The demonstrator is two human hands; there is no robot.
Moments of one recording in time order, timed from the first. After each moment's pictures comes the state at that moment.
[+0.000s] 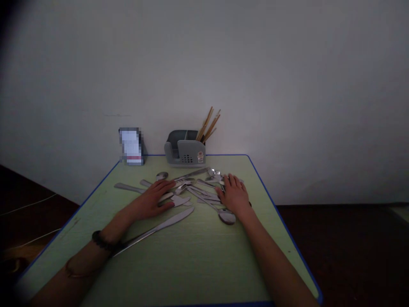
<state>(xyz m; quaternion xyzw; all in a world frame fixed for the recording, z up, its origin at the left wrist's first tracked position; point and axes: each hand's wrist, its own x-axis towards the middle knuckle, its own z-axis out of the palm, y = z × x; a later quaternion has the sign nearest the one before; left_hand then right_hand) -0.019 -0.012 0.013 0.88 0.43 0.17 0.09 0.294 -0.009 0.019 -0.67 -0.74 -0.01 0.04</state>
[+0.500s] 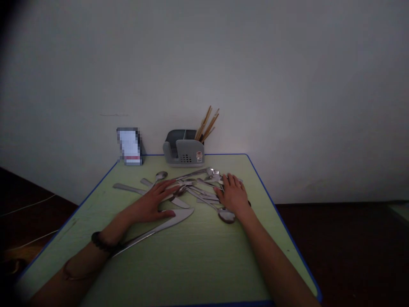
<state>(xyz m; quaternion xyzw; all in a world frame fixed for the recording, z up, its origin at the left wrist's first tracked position) -0.016 -0.017 0.022 0.90 0.38 0.14 0.12 0.291 -0.011 0.023 -0.68 -0.73 -0.01 0.03</state>
